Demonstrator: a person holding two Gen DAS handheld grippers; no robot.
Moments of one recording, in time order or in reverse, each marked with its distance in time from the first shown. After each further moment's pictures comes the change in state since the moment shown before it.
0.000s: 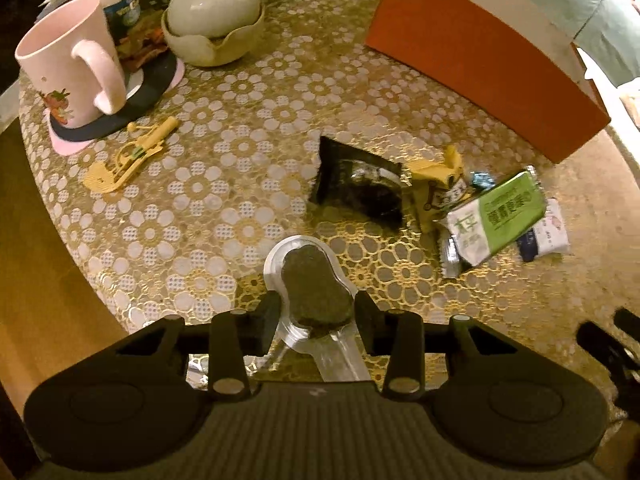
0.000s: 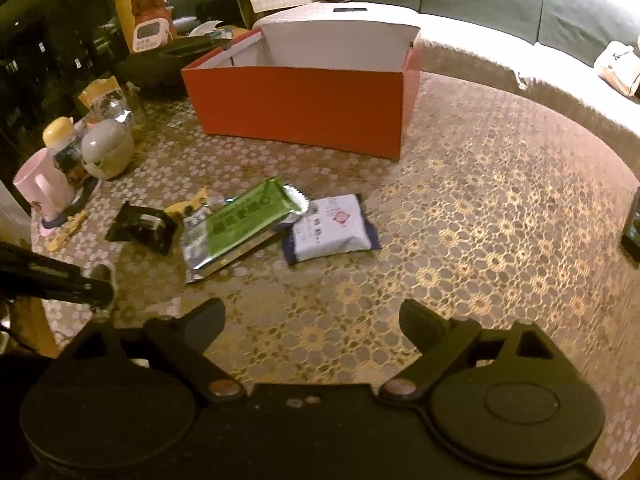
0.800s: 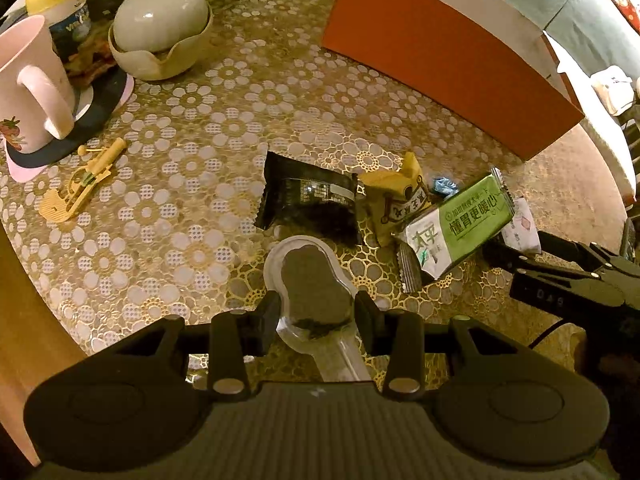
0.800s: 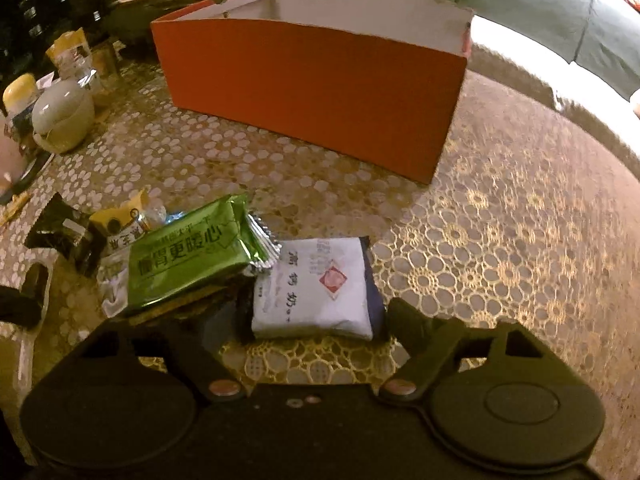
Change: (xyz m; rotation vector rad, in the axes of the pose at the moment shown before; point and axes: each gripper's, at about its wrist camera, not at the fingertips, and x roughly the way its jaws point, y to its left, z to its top) left arm 0.010 -0.015 0.017 0.043 0.024 -0.084; right arm 0.092 -0.001 0.038 -0.159 0.054 -0.019
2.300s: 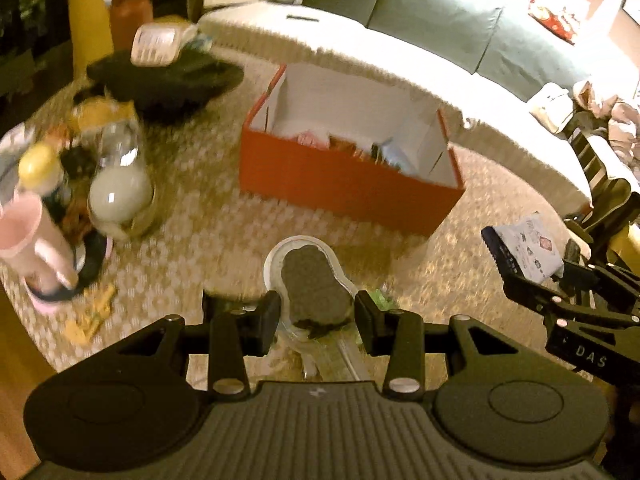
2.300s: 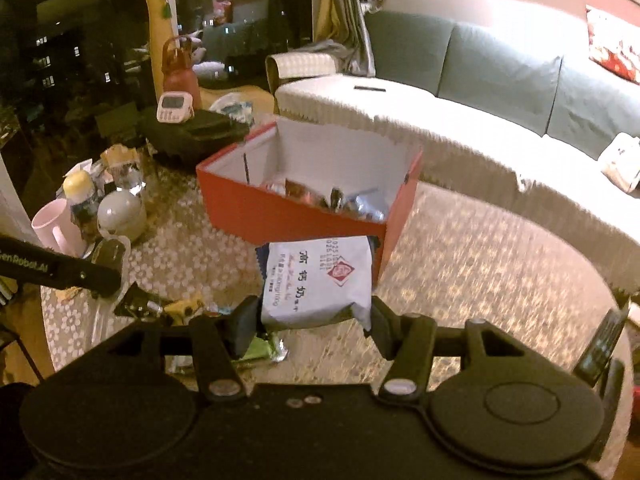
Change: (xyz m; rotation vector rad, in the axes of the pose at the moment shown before) left arm -0.109 -0.077 0.023 0.183 -0.275 -0.037; right arm -0.155 -0.016 0.020 0.019 -0.266 -0.002
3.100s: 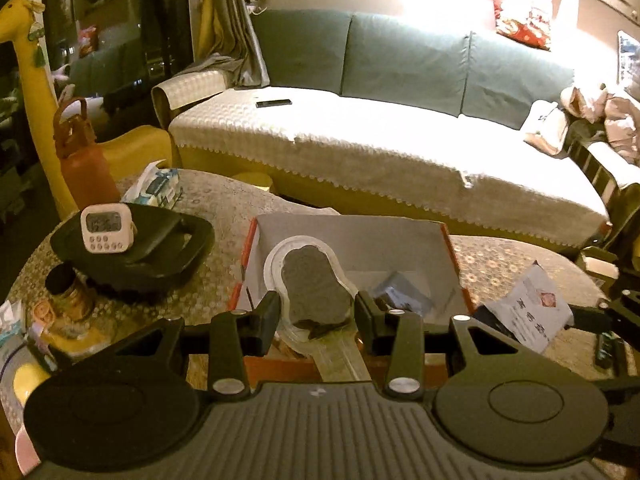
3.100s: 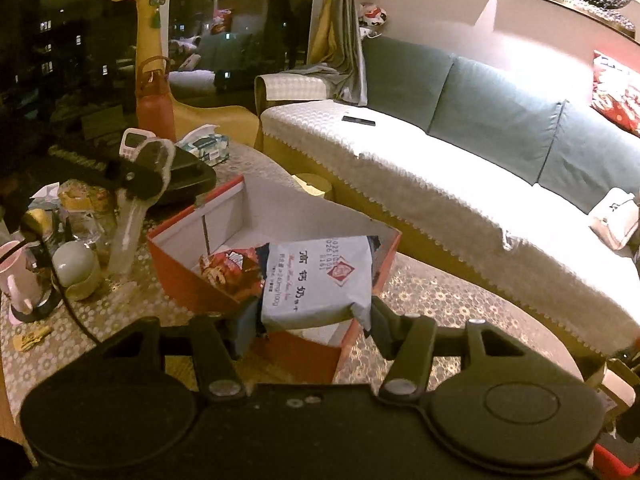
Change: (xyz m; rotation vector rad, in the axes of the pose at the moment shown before) left arm 0.049 -0.039 0.151 0.210 -0.182 0.061; right arm 0.057 -0.023 0.085 -0.079 -0.031 -0.054
